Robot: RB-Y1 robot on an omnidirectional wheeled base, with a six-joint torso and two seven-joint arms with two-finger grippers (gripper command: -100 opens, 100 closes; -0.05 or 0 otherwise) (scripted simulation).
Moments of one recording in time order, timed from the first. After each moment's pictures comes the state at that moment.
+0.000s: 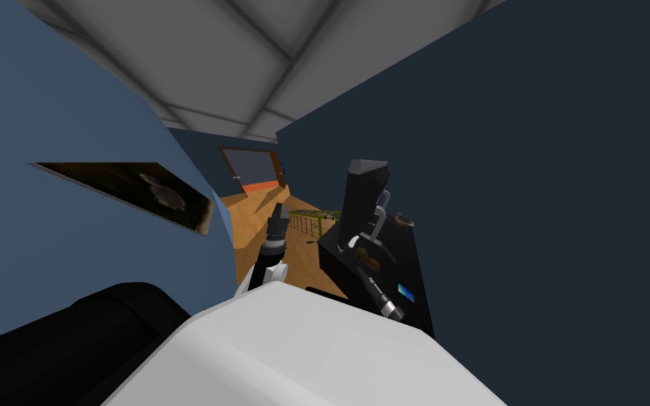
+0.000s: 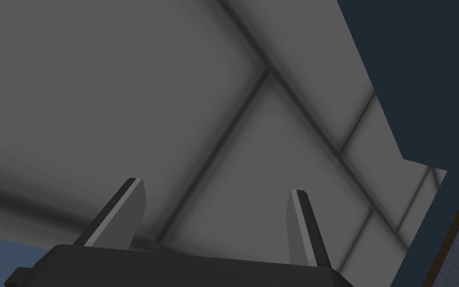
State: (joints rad) left arm 0.50 -0.01 -0.02 -2.25 -0.07 -0.62 -0.12; right arm 0.34 -0.61 0.51 -1.46 0.10 -0.59 0.07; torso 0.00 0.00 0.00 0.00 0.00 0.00
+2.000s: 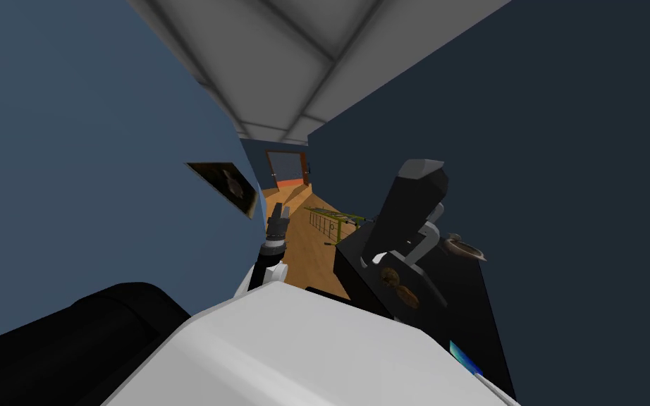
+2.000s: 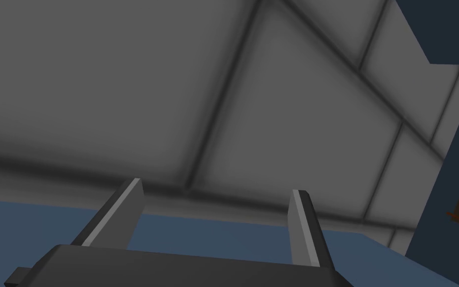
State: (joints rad) left arm 0.50 -0.01 -0.02 -2.25 -0.07 -0.62 -0.12; right arm 0.17 -0.84 0.78 -0.93 0.27 -0.65 0.19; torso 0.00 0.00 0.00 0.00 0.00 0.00
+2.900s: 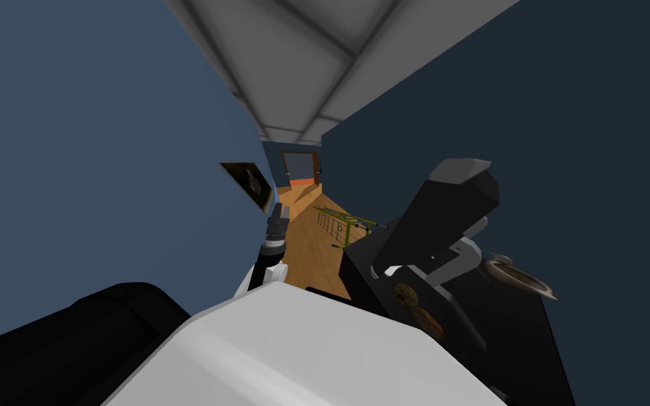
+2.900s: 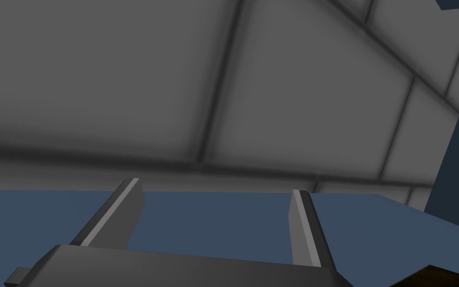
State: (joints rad) left arm 0.50 -0.01 -0.02 -2.25 -0.07 -0.62 -0.12; right arm 0.12 -0.97 0.89 -0.71 0.36 -0.67 0.26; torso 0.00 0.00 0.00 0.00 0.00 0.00
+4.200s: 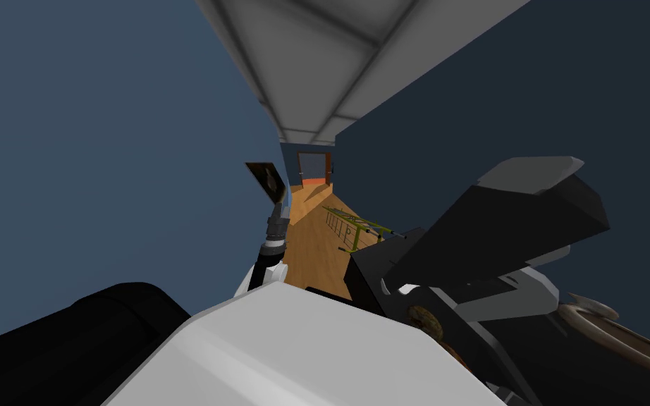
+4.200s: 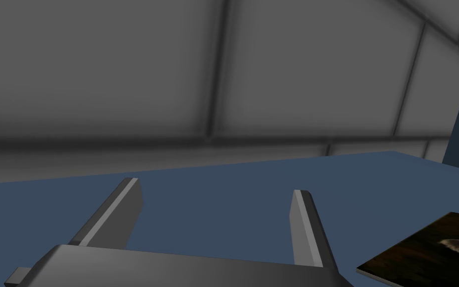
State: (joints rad) left arm 0.50 -0.01 -0.02 -2.25 -0.07 -0.62 -0.12; right arm 0.02 -1.03 0.99 -0.47 0.48 -0.73 0.32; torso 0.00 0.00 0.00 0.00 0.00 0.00
